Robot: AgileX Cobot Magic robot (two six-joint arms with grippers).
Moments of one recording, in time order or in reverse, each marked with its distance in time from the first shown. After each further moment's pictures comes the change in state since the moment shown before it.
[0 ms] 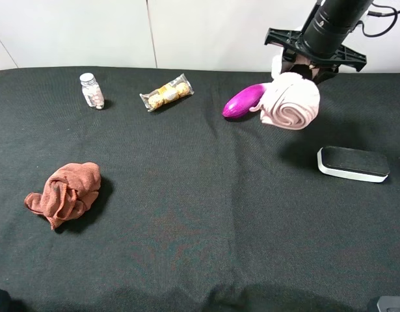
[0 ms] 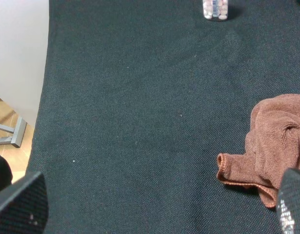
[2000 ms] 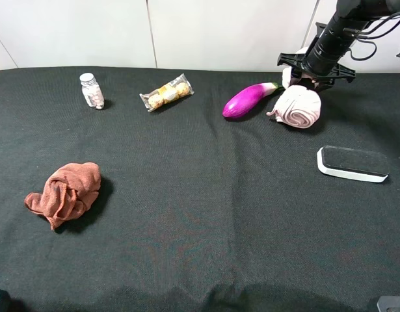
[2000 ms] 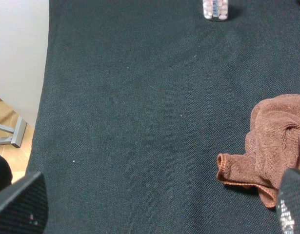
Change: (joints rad) left arm 0.000 0.000 0.000 0.000 0.000 0.000; right arm -0.153 0.357 -0.238 -0.003 -0.147 -0.185
